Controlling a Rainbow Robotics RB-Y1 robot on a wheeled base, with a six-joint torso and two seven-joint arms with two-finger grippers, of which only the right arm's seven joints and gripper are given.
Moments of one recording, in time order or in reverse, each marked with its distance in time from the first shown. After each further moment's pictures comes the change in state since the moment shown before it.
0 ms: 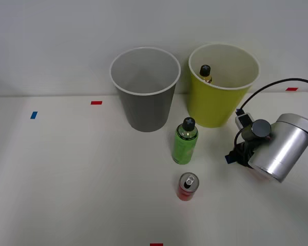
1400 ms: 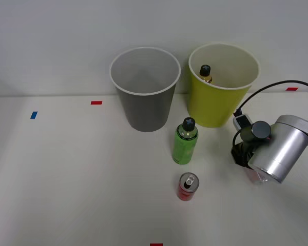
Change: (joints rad) arm -0.006 -0.003 0.014 0.011 -0.015 -0.038 0.014
